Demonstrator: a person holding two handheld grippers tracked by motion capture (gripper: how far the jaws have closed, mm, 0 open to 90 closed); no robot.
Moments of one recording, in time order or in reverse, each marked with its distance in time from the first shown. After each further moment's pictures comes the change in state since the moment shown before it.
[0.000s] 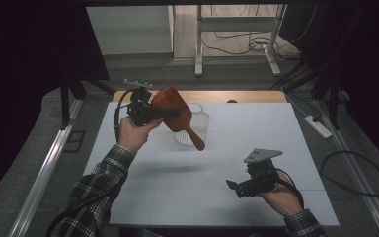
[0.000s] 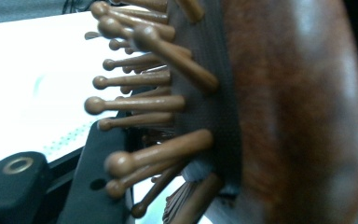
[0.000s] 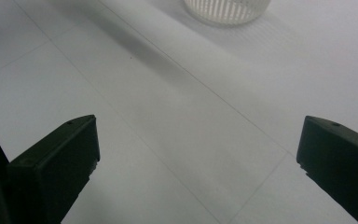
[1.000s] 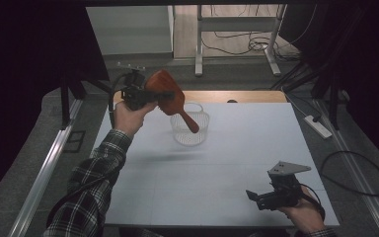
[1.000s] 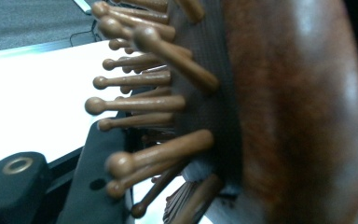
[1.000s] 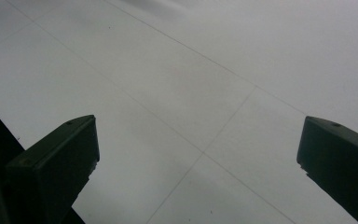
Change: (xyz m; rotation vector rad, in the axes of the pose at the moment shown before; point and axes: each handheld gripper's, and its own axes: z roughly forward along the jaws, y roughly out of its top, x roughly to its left) left arm 0.017 0.033 -0.016 -0.049 0.082 -0.026; right arm -0.012 -0.048 -0.038 -0.007 -0.047 0.105
